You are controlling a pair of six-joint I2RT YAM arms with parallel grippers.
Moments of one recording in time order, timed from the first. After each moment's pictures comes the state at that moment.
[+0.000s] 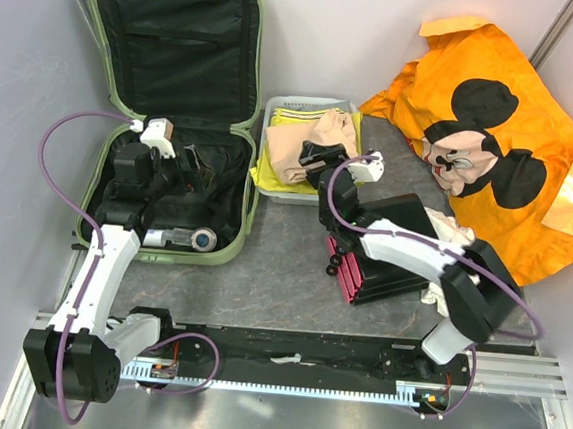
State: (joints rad) left arm -0.01 1.02 0.89 -0.28 0.24 -0.24; right arm 0.79 1.67 1.04 0.54 0.75 1.15
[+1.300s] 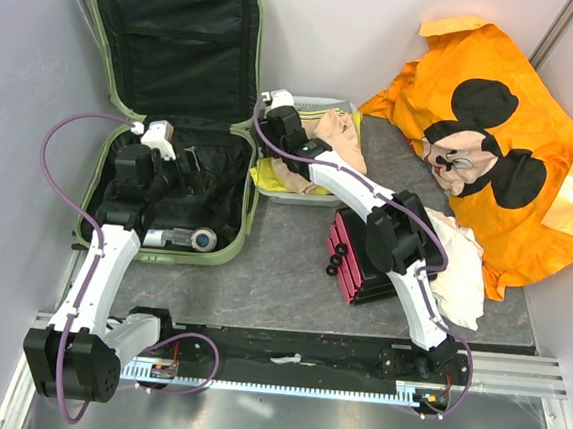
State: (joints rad) left arm -0.01 1.02 0.88 -0.31 0.24 -0.25; right arm 0.72 2.33 2.11 -0.29 0.32 0.20
